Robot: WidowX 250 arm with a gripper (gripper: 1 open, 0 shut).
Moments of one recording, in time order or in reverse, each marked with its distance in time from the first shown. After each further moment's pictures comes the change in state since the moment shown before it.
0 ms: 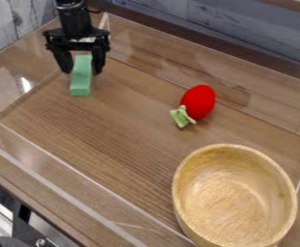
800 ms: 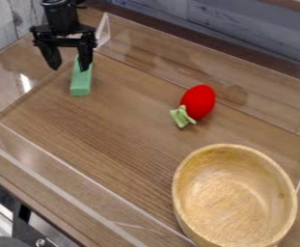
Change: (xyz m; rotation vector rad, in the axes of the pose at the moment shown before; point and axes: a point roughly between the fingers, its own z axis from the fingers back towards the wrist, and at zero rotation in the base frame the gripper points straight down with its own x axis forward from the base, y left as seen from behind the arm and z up) arm -0.001 0.027 0.004 0.001 -0.006 -0.011
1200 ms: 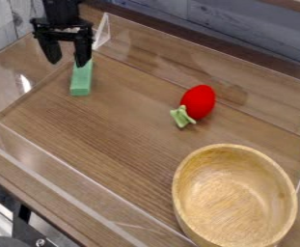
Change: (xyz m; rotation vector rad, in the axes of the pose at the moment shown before) arm -0.001 -0.002 0.010 -0.011 0.032 -0.129
